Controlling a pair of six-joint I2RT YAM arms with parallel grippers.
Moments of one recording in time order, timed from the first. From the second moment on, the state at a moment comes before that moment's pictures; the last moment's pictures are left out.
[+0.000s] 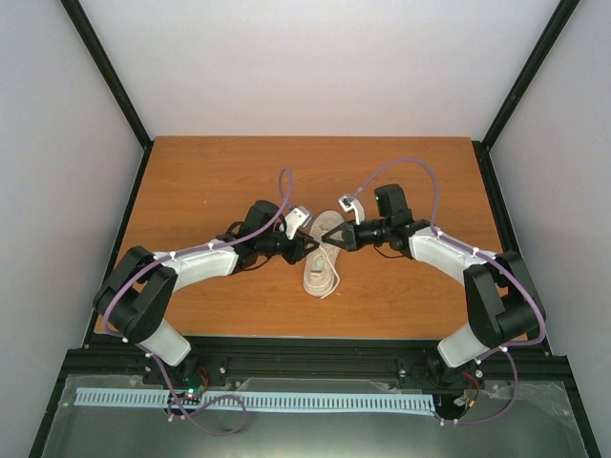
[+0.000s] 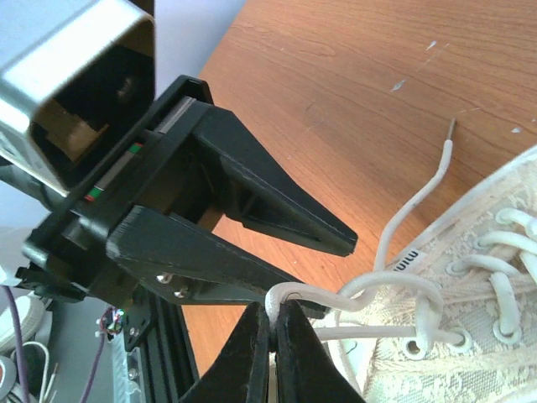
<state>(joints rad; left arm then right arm) -0.62 1.57 0.81 0.14 0.46 -0.12 0.41 1.54 0.87 -0.06 -0.91 0.24</state>
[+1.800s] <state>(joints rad) -0.61 1.59 0.79 0.22 0.50 -0.21 0.41 1.56 0.88 -0.11 -0.90 0.23</state>
